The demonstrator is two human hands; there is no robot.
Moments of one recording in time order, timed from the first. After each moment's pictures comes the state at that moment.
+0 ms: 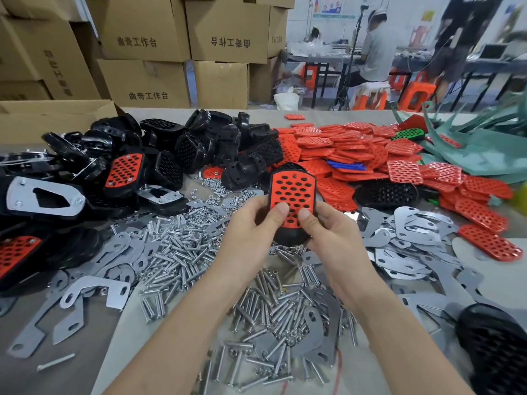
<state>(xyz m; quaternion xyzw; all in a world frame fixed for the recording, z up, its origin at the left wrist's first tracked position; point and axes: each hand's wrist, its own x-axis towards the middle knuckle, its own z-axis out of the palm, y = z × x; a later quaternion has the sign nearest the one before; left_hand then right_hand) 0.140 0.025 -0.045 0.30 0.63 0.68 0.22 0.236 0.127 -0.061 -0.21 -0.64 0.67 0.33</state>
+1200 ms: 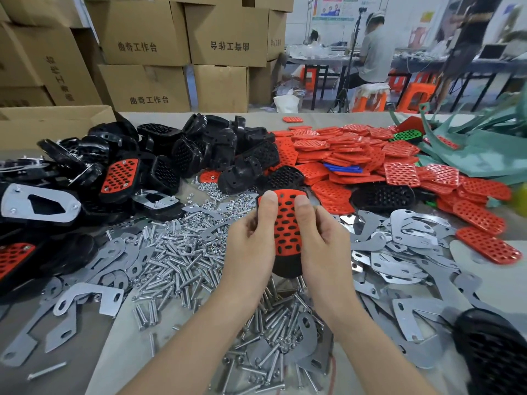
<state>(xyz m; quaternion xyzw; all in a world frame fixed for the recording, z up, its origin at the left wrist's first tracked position) 0.170 0.029 -0.037 0.22 0.60 0.74 0.20 0.234 0.095 -0.049 -0.21 -0.62 0.62 0.43</state>
